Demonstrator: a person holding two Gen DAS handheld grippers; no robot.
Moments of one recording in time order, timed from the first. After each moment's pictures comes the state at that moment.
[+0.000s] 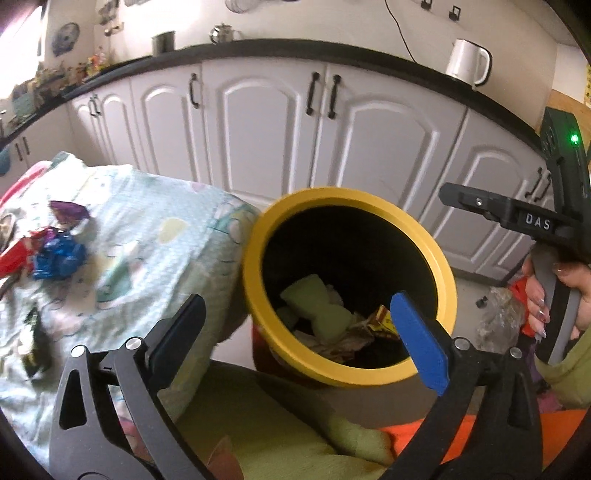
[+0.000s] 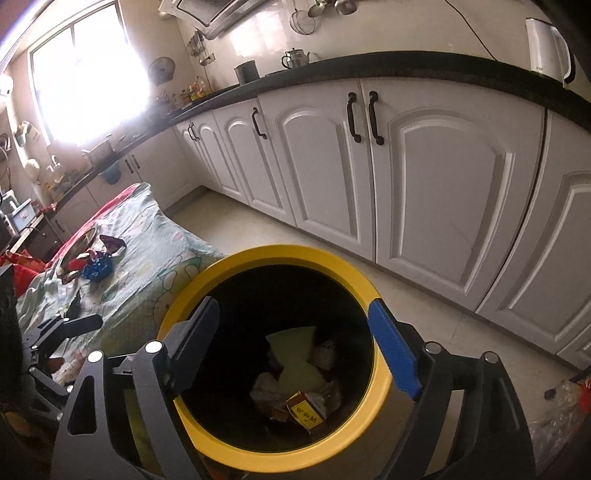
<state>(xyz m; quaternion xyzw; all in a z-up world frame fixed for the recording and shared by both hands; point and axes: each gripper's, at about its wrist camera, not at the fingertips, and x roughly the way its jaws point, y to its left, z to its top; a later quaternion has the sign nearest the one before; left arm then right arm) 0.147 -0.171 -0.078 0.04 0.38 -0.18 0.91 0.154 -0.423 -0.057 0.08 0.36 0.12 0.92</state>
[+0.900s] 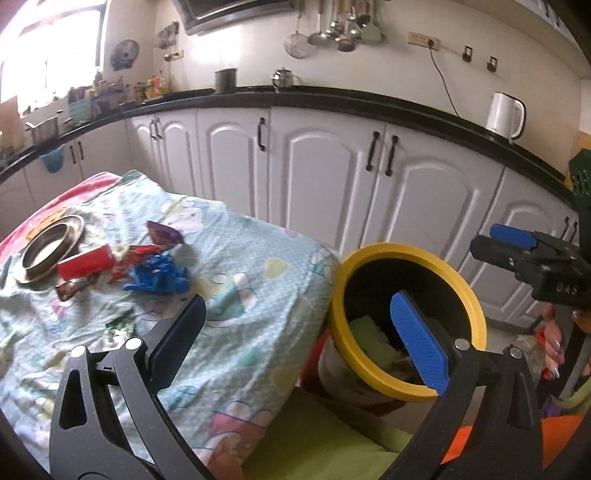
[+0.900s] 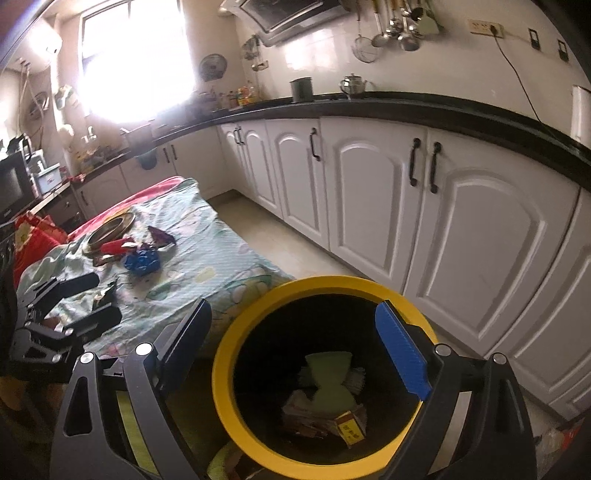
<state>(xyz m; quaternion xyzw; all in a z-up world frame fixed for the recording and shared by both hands) 0.127 -0.100 -0.038 0.01 0.31 -0.09 0.95 0.133 -0.344 -0.014 0.01 0.32 0.18 0.93</state>
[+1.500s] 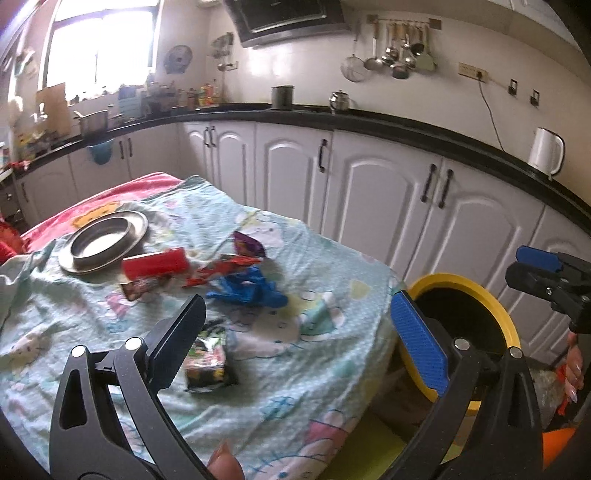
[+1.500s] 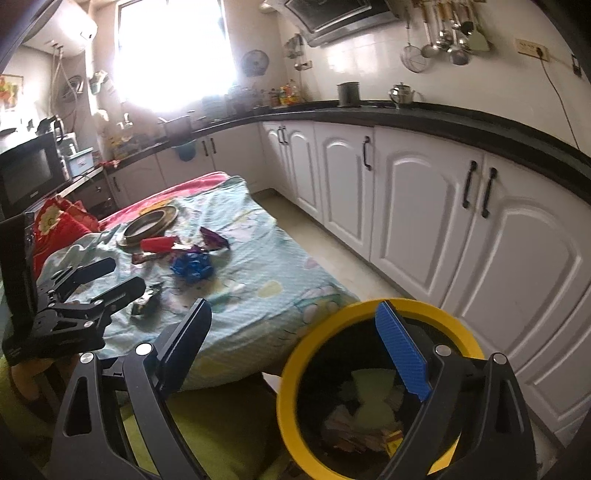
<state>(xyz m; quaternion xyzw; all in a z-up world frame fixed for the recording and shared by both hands) 0.121 -0.029 -0.026 -0.02 0.27 0.00 0.96 0.133 -0.277 0.005 -0.01 0.31 0.25 0.92</state>
